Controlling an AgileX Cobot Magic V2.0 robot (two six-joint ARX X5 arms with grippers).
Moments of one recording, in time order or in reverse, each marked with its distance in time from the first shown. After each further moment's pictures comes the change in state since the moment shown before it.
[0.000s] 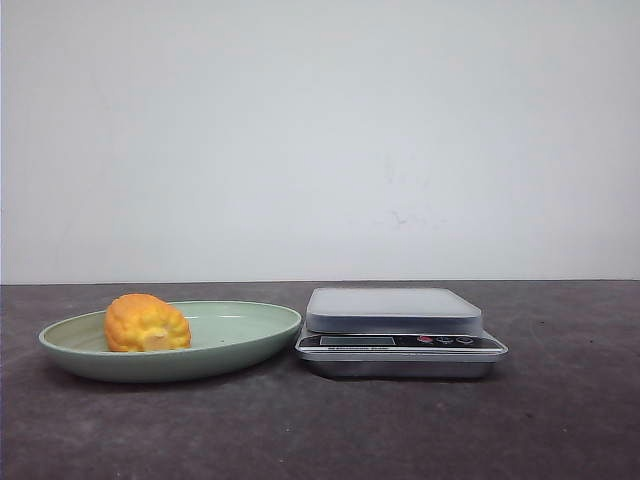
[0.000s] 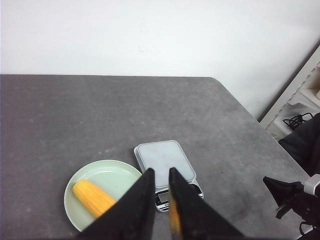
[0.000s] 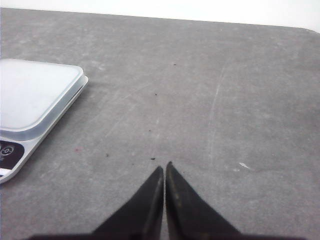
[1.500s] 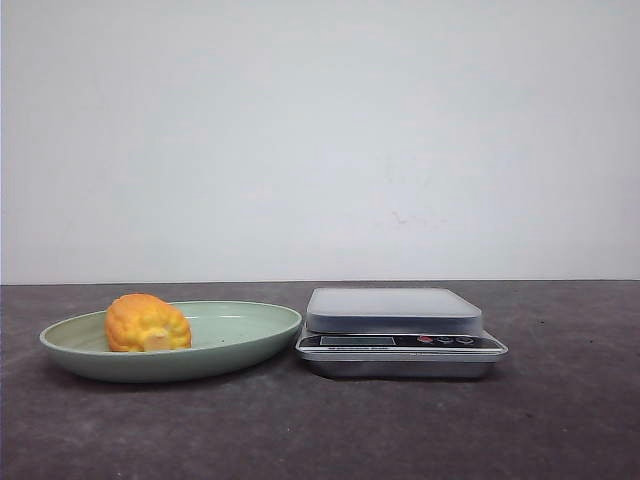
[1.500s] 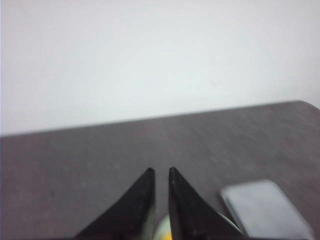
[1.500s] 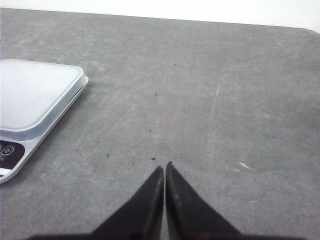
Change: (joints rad) left arm 0.304 -0.103 -0.426 0.476 -0.018 0.297; right arm 0.000 0.000 0.000 0.000 0.000 0.000
